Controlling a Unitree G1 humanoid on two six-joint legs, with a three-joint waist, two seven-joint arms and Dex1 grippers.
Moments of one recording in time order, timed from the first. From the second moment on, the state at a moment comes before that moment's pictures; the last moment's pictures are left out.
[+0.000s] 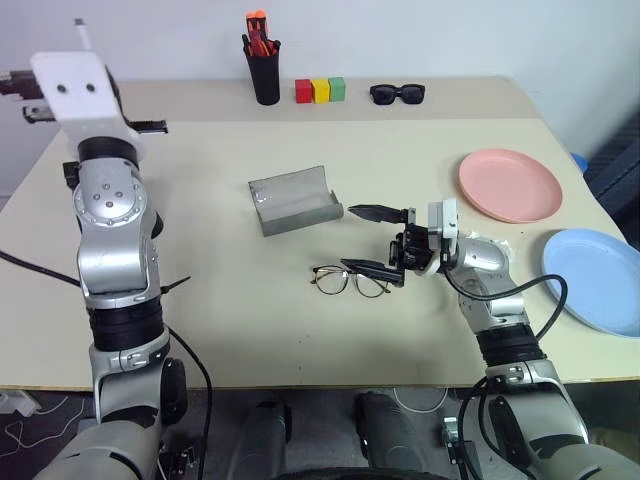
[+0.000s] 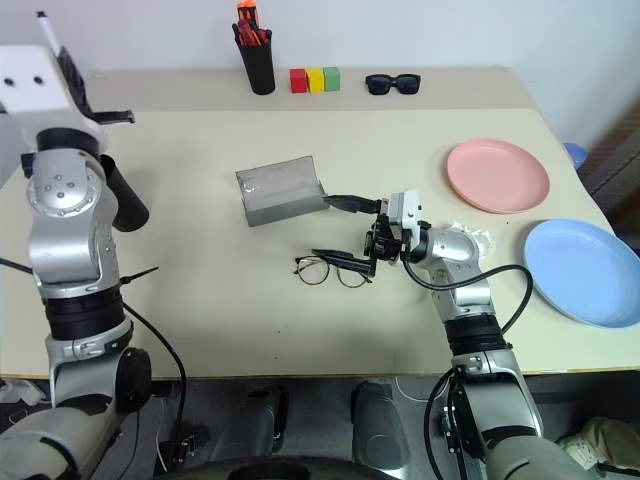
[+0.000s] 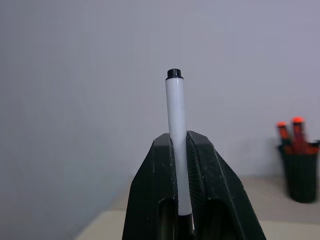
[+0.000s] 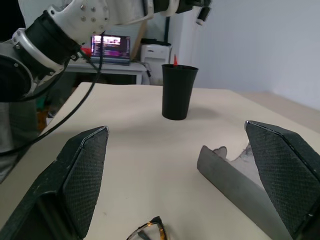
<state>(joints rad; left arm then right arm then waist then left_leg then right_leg) -0.65 0.37 0.27 -0.21 0.09 0.41 0.17 -0.54 -0.35 0.03 0.31 0.47 -0.13 1.33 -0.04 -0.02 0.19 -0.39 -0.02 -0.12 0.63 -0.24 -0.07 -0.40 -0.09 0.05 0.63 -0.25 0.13</state>
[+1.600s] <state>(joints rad) -0.55 0.34 0.29 0.16 0.11 0.10 0.26 -0.53 -0.35 0.02 0.20 0.46 -0.04 1.23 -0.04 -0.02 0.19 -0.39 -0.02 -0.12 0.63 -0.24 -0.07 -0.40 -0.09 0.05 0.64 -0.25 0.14</state>
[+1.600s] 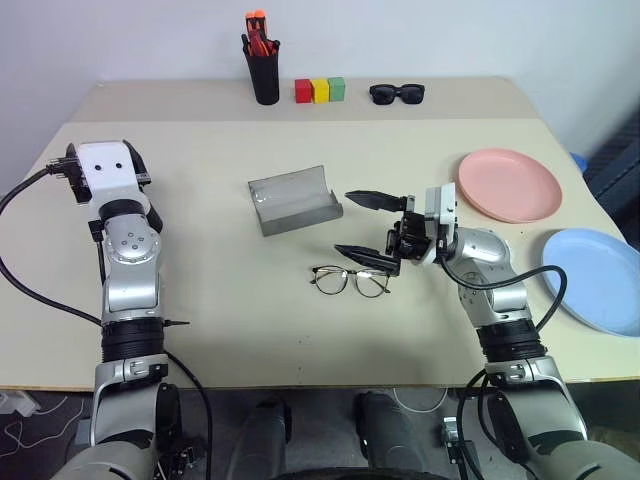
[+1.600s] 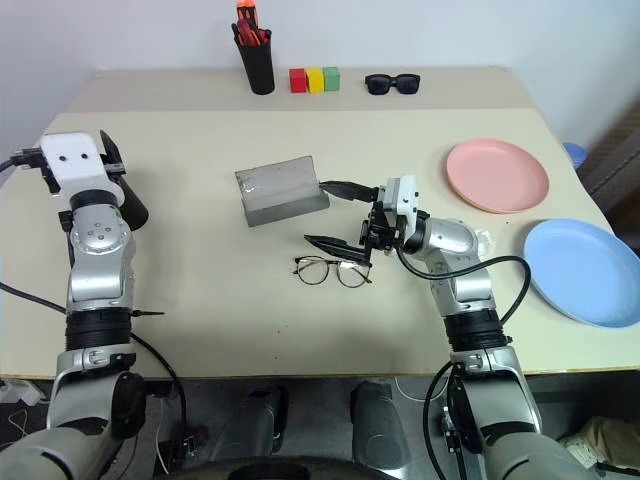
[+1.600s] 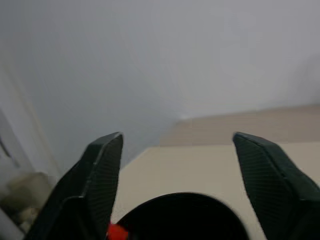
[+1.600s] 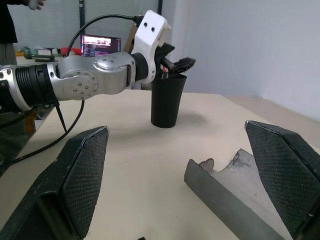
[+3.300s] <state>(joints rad) -1.05 0.47 -0.42 0.66 0.16 0.34 -1.14 -0.02 -0.54 -0.17 -0.22 0.44 0.03 0.93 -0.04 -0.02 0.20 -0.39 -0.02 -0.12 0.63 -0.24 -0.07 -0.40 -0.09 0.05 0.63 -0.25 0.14</state>
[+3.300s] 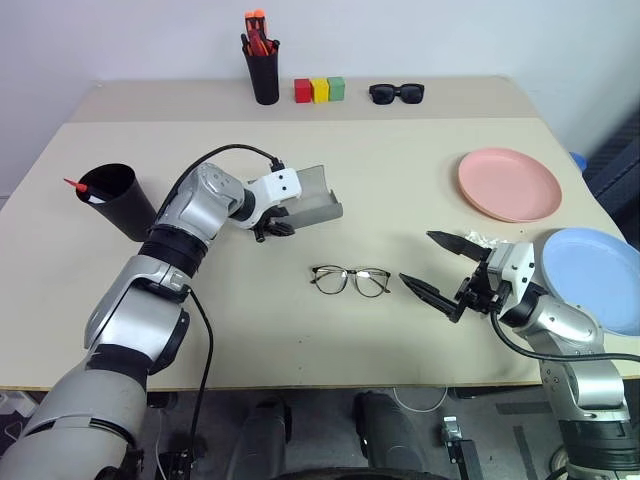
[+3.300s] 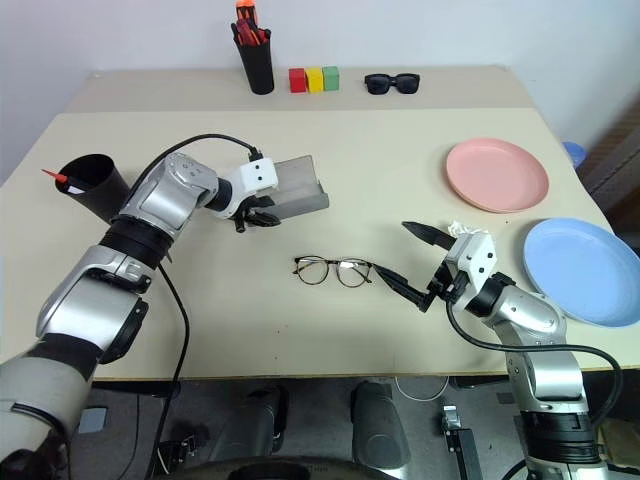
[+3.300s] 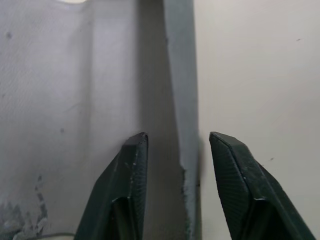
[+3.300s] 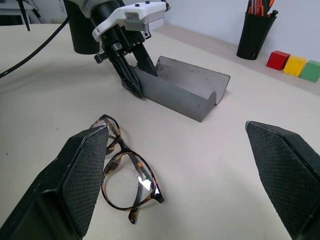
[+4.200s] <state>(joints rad) -0.95 0.53 -0.41 0.47 0.14 0.36 -1.22 -0.06 -0.56 -0.17 -0.21 0.44 0.05 0.90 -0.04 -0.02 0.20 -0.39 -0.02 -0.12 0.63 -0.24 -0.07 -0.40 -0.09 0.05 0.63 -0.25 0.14</state>
